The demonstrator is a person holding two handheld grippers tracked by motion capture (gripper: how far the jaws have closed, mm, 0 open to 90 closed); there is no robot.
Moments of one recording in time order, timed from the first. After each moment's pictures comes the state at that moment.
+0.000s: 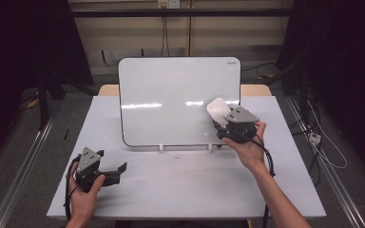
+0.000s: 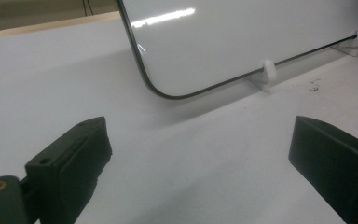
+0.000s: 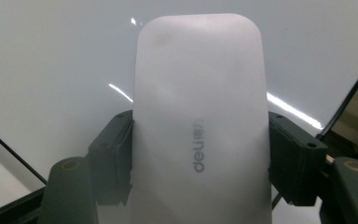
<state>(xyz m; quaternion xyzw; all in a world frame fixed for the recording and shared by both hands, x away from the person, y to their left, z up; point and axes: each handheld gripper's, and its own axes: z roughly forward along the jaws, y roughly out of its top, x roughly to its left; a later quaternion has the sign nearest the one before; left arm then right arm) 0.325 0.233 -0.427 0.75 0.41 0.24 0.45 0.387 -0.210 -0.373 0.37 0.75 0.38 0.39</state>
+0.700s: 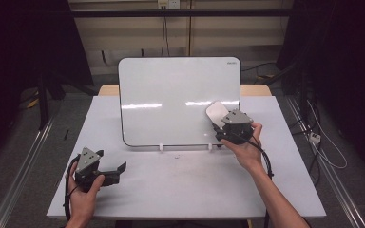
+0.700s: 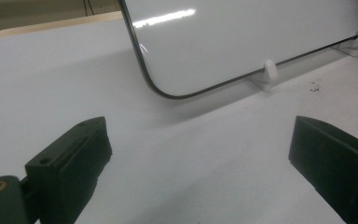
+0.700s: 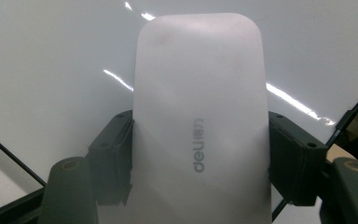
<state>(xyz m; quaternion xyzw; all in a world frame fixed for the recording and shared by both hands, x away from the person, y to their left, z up) 0.325 0.234 -0.426 0.75 0.41 0.24 0.45 0.397 -0.207 -0.392 0.38 0.77 0.35 0.39</state>
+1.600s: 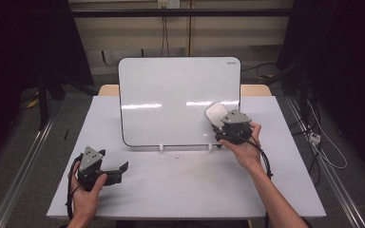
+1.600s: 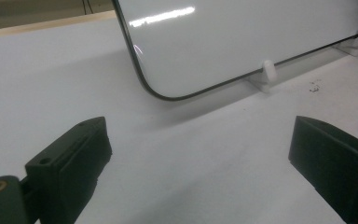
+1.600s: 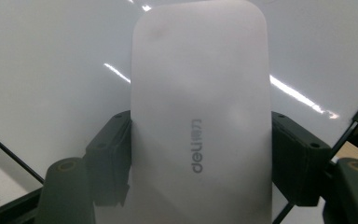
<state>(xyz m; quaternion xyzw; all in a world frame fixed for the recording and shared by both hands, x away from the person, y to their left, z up) 0.327 0.228 -0.427 0.76 0.41 0.24 0.45 0.401 -0.207 -0.398 0.39 0.77 0.34 0.37</state>
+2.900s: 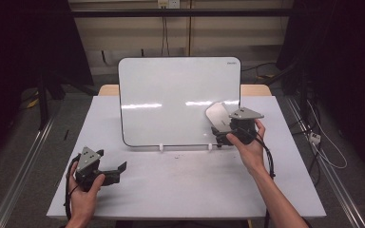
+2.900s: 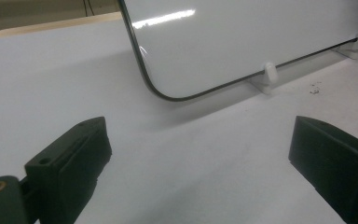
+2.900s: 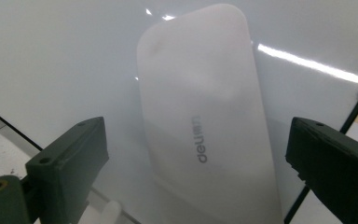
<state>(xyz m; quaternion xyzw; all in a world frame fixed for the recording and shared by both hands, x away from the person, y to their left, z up) 0.326 0.233 -0.426 0.75 0.42 0.24 0.45 0.397 -0.221 -0.389 0.44 0.75 0.40 0.30</state>
